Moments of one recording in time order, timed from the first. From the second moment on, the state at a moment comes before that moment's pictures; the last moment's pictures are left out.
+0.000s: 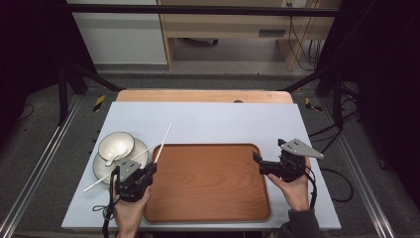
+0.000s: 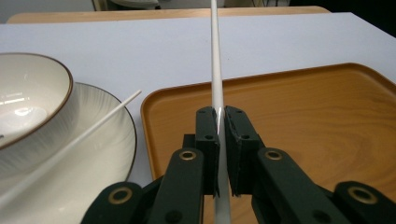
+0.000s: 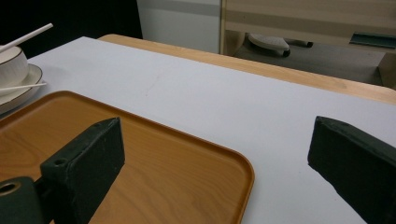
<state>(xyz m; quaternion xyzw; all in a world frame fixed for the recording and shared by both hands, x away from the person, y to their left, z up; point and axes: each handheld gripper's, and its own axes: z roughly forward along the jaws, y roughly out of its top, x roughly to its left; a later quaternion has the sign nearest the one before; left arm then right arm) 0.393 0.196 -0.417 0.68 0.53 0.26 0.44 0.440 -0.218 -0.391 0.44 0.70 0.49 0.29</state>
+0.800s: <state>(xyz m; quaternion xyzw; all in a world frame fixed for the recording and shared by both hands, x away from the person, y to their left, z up) 0.387 0.189 -0.471 0.64 0.61 0.26 0.39 0.440 -0.218 -0.393 0.44 0.70 0.48 0.28</state>
